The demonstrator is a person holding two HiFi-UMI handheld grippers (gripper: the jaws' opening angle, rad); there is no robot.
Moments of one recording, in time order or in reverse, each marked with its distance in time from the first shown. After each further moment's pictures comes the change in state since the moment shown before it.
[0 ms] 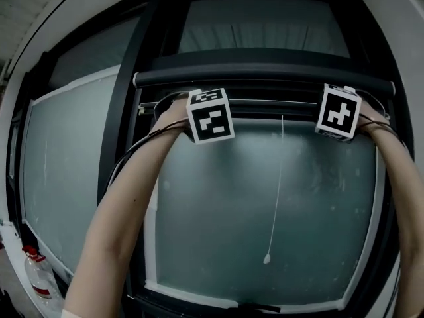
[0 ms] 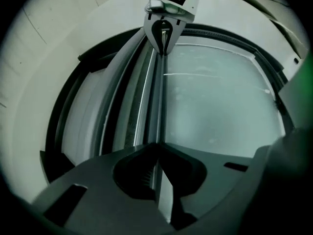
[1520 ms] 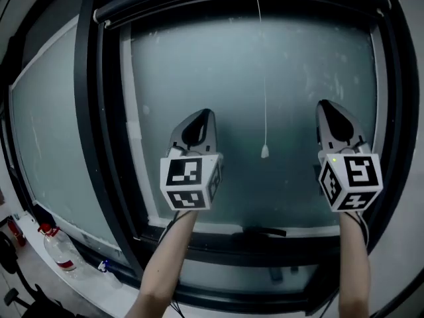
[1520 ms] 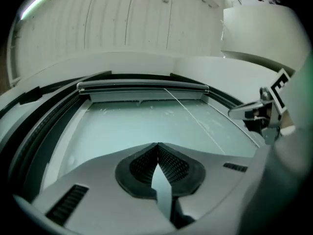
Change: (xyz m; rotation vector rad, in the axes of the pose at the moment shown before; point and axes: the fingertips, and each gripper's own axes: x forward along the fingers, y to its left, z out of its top) left arm -0.061 -0.208 -0.002 -1.176 -0.508 0.344; right arm -0.068 0.191 -0.048 1.096 -0.664 -0.364
